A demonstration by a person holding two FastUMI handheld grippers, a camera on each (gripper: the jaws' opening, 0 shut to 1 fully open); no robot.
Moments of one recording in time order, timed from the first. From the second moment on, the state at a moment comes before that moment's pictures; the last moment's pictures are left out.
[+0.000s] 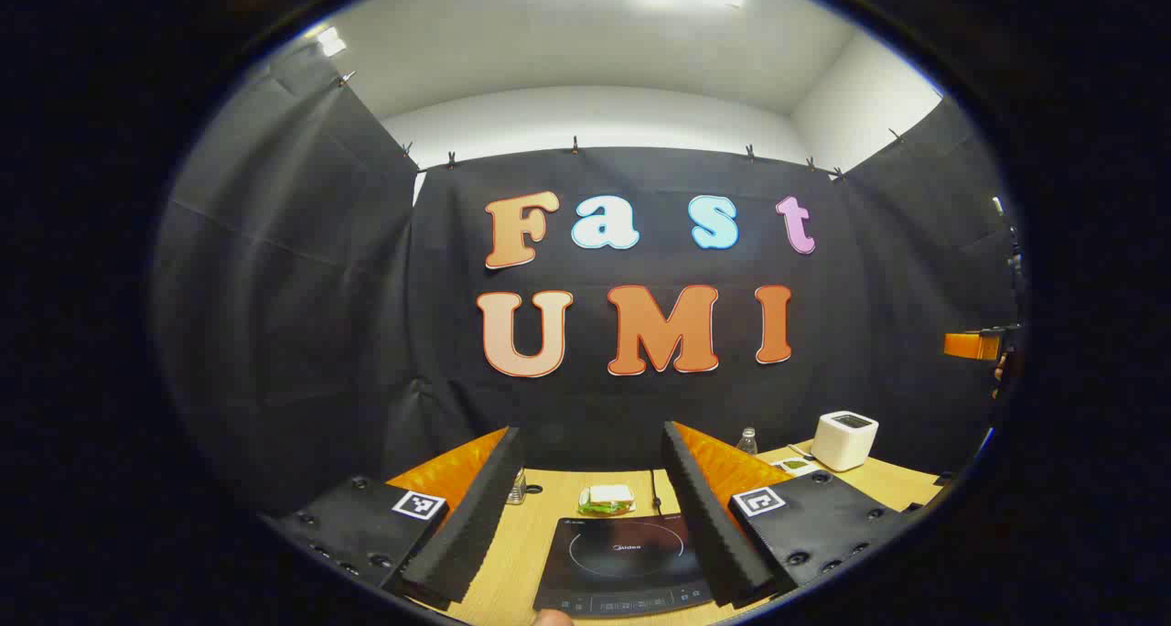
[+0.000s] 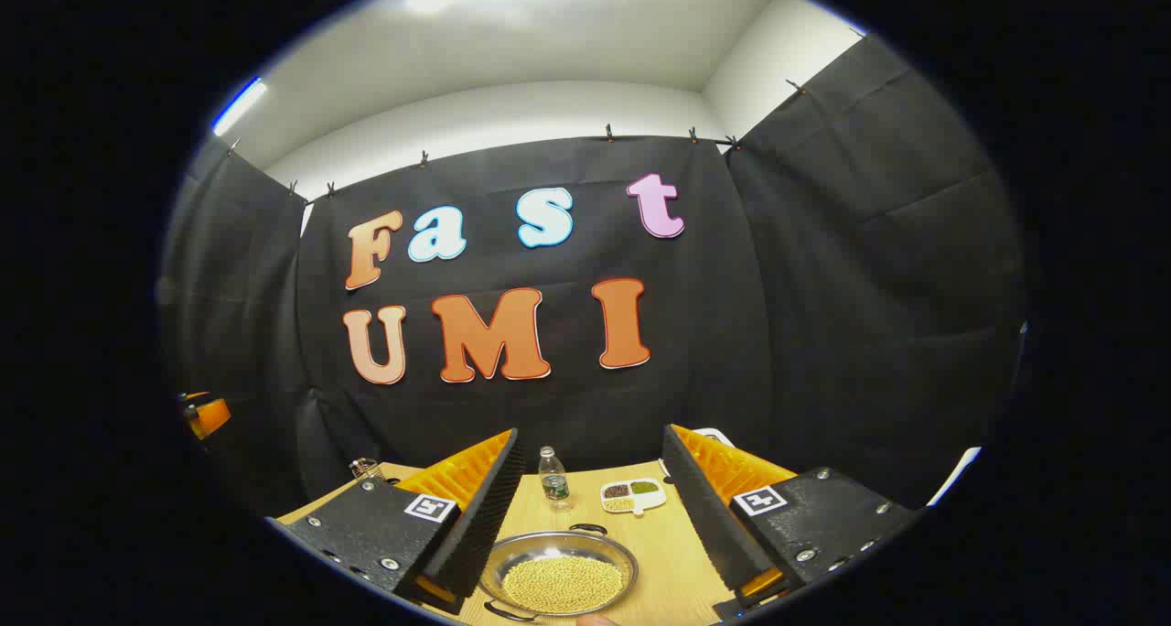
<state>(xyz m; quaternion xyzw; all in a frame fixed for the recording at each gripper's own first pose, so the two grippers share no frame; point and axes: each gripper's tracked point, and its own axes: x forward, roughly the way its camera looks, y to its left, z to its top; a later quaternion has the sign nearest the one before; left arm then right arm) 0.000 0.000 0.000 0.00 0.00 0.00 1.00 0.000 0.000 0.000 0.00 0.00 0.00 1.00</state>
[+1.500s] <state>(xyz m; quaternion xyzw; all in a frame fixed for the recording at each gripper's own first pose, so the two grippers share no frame) -0.005 0.040 -0.009 -0.01 0.00 0.03 1.00 -0.005 0.011 -0.038 0.04 0.06 0.04 1.00</state>
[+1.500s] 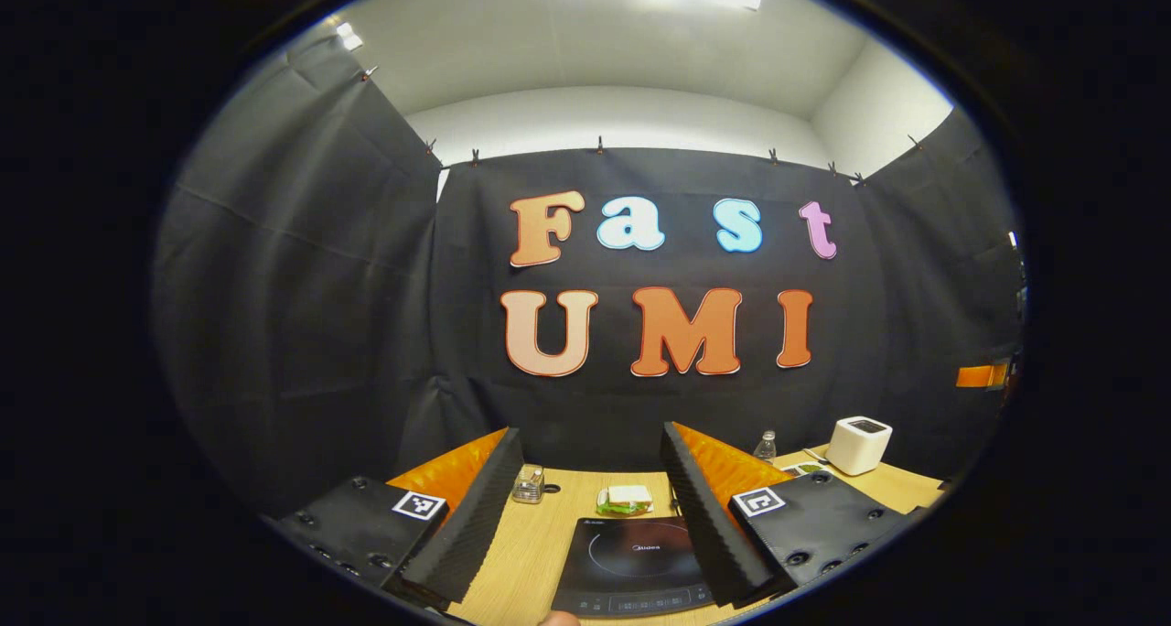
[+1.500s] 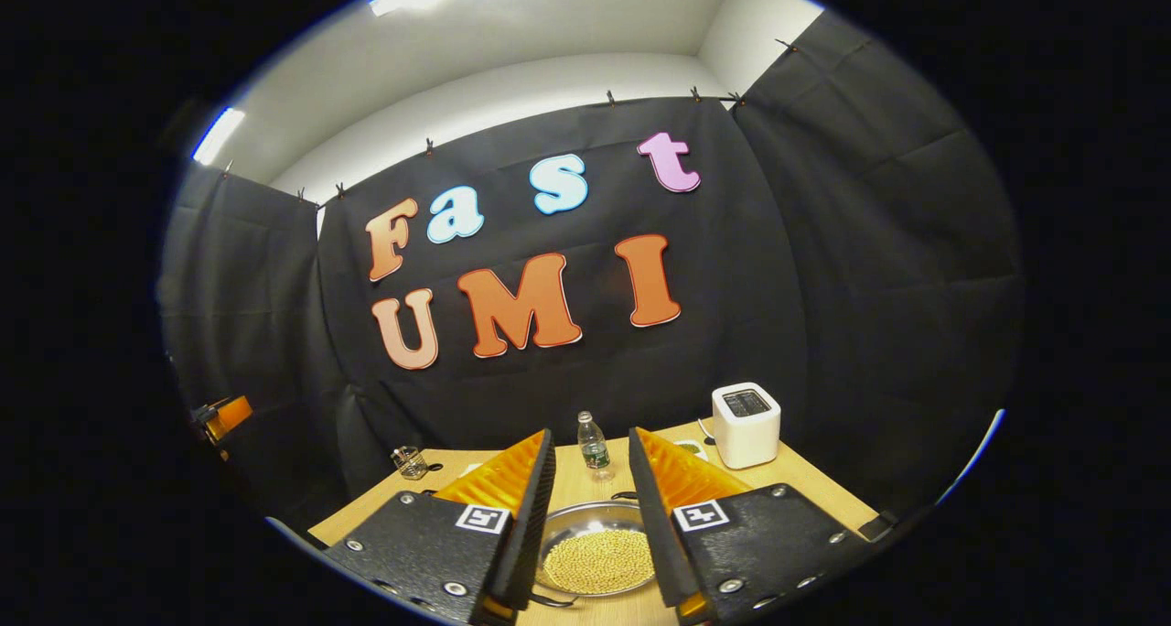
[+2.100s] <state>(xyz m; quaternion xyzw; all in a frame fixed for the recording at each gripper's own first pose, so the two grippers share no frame) -0.008 0.034 -0.025 -0.02 0.02 0.02 1.00 -0.015 0.009 -0.096 0.02 0.10 0.04 0.99</state>
